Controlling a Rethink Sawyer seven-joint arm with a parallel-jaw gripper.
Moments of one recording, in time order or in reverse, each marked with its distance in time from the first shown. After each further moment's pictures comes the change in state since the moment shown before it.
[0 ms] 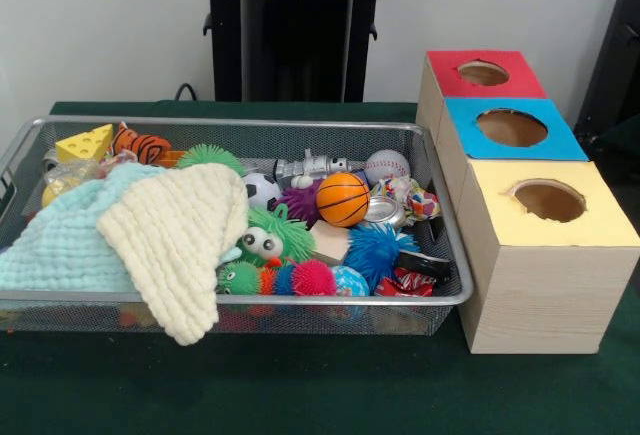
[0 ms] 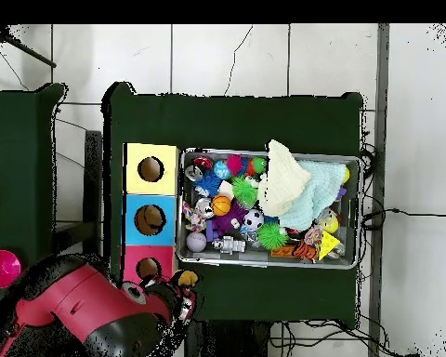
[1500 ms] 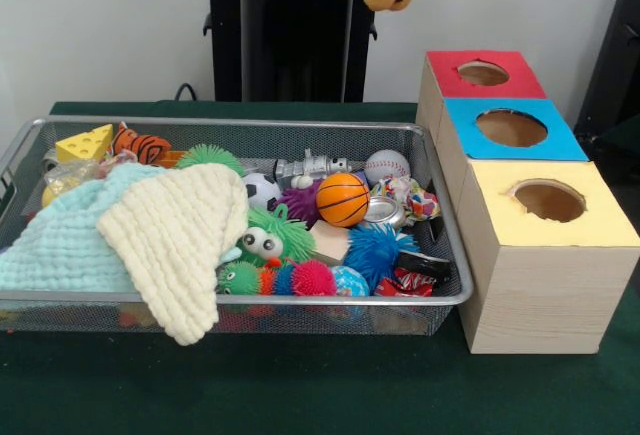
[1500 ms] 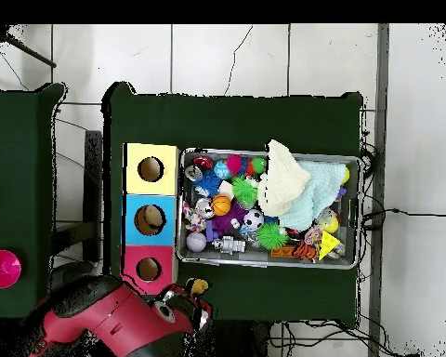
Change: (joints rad) arm 0.115 -0.072 0.276 0.047 -0.014 0.159 0.001
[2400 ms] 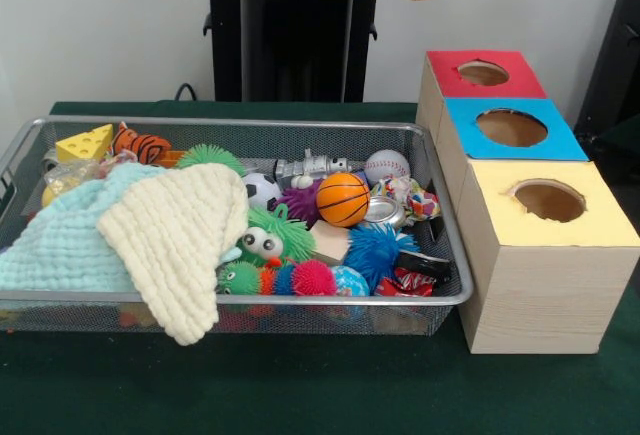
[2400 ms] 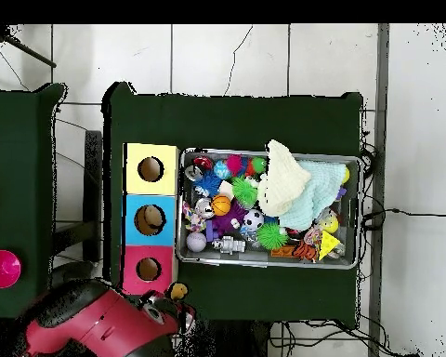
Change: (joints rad) arm 0.048 -0.089 0.034 -0.034 -0.006 -0.063 0.000
